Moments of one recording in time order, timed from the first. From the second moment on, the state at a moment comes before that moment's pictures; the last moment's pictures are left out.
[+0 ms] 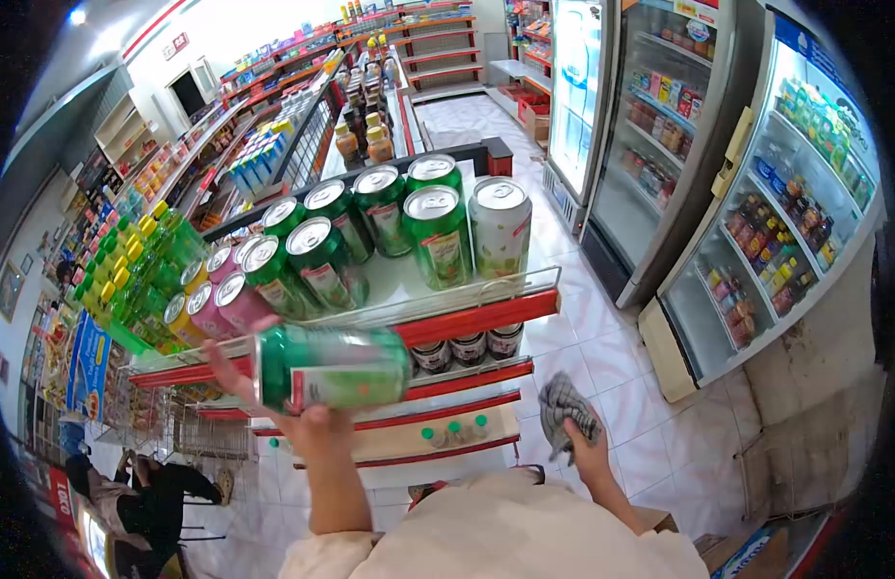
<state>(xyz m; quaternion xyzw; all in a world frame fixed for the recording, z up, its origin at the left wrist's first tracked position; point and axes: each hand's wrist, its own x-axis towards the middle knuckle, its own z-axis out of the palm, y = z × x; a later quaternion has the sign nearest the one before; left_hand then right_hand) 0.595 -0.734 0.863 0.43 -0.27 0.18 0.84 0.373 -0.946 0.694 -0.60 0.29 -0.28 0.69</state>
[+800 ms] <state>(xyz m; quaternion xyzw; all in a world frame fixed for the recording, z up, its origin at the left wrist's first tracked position) 0.551 -0.666 0.824 0.49 -0.07 -0.16 0.86 0.544 -0.797 0.869 -0.75 -0.29 -0.40 0.44</state>
